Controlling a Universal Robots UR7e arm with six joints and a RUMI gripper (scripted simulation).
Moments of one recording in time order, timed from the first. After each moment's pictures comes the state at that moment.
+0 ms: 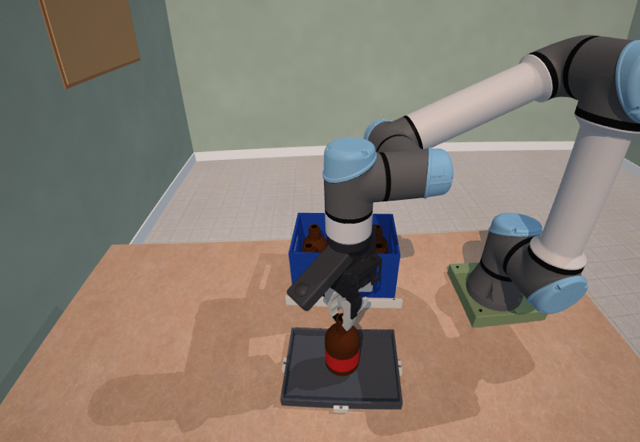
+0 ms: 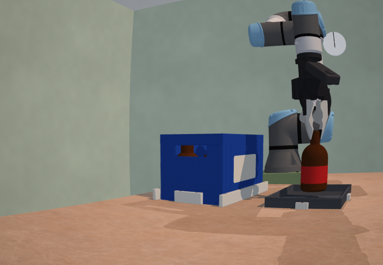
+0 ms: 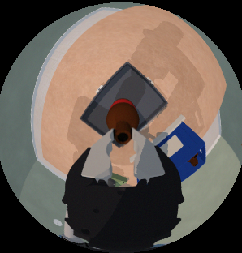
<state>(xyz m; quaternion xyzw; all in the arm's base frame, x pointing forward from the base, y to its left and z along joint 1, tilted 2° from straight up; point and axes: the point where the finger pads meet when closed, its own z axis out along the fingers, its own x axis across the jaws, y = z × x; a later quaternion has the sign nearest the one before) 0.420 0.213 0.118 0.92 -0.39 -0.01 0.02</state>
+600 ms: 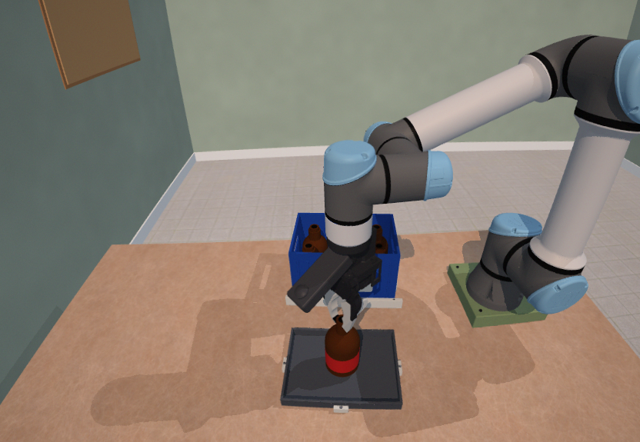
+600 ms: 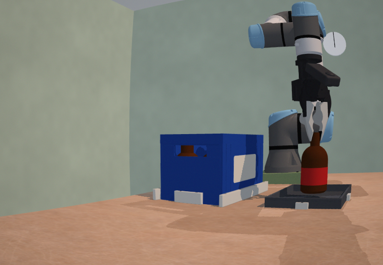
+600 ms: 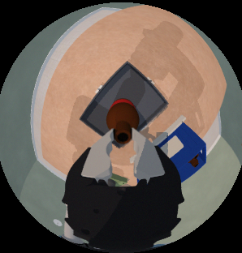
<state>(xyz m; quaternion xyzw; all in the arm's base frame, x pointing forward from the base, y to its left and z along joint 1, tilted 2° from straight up) 0.420 0.213 0.114 0.92 -0.39 -0.01 0.02</state>
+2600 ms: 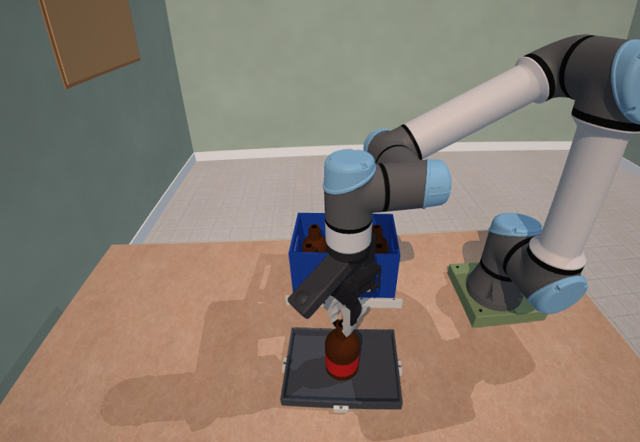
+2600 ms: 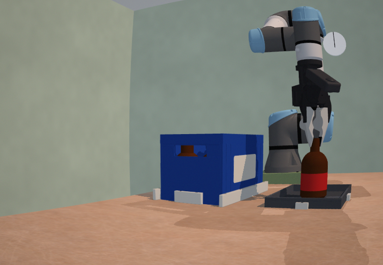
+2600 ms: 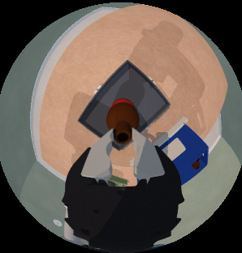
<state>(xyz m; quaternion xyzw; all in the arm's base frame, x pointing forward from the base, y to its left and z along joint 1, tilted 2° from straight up) 0.420 0.213 0.100 0.92 -0.39 -0.01 0.02</state>
